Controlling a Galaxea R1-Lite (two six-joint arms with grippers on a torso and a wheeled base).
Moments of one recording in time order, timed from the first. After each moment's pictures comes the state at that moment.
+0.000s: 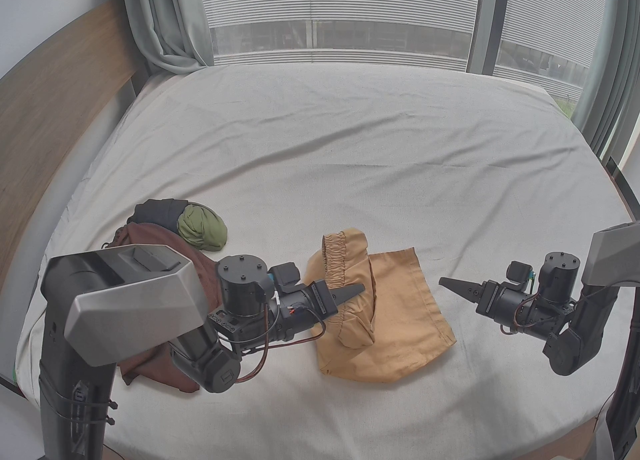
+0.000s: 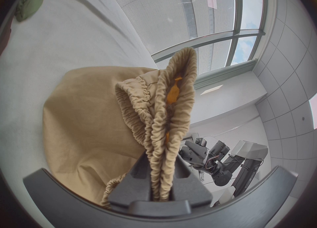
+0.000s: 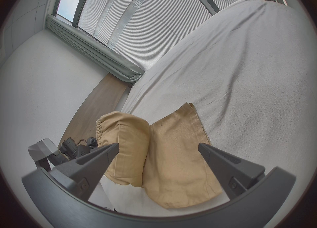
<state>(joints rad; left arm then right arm) -0.57 2.40 -0.88 -1.39 -0.47 -0.93 0.16 2.20 -0.37 -1.54 0.50 0.60</state>
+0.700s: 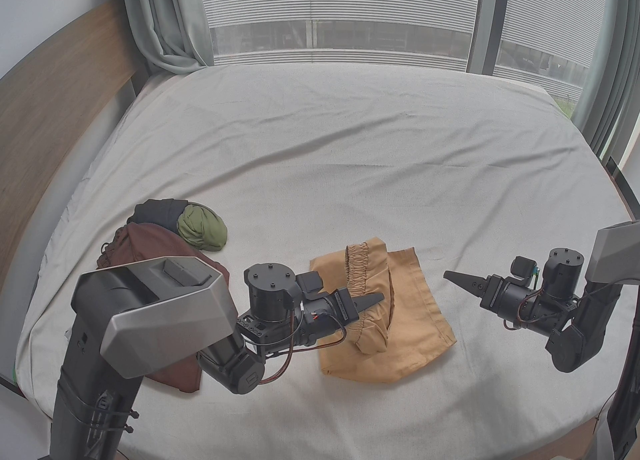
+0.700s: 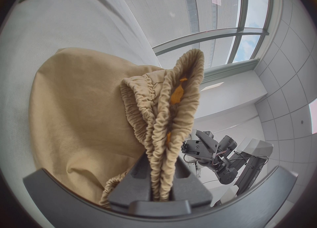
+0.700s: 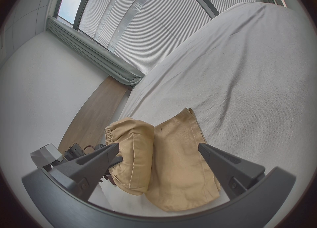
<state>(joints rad) -0.62 2.50 -1.02 -1.34 -0.47 -0.96 0.15 2.18 -0.38 -1.54 0.50 0.61</state>
